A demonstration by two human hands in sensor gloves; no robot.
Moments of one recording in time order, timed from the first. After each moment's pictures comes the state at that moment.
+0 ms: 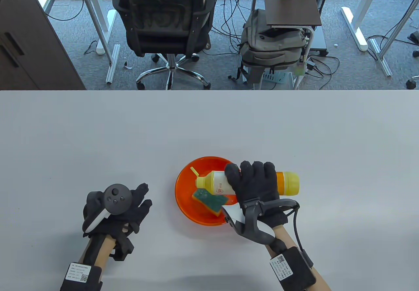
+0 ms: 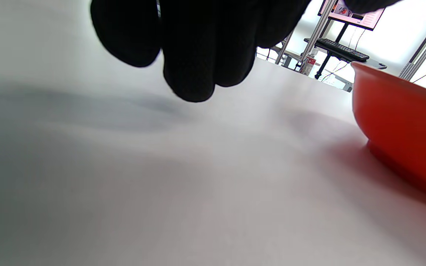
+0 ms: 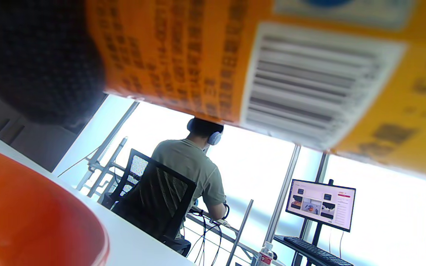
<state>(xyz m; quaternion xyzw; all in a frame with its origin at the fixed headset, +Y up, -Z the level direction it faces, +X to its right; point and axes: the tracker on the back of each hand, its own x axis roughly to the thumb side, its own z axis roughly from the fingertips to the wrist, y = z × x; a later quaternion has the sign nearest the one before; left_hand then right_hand) -0.270 -0.724 -0.257 -0.10 -0.05 0.17 0.98 0.063 -0.668 -0.233 -0.11 0.32 -0.93 0.15</state>
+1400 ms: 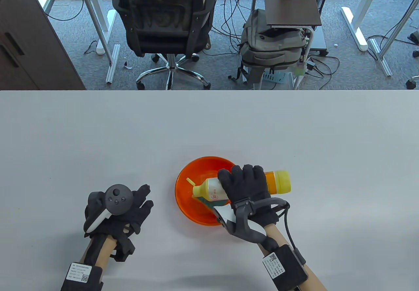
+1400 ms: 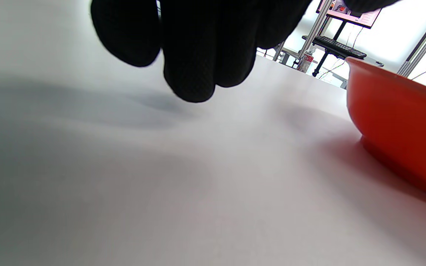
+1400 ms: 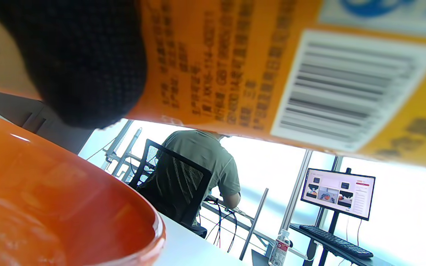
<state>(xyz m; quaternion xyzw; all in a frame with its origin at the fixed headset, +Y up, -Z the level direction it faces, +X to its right) -0.268 -0.724 -0.257 -0.11 -0.05 0.17 0.98 0.052 -0.679 -0.238 -0.12 0.30 -0.94 0.15</state>
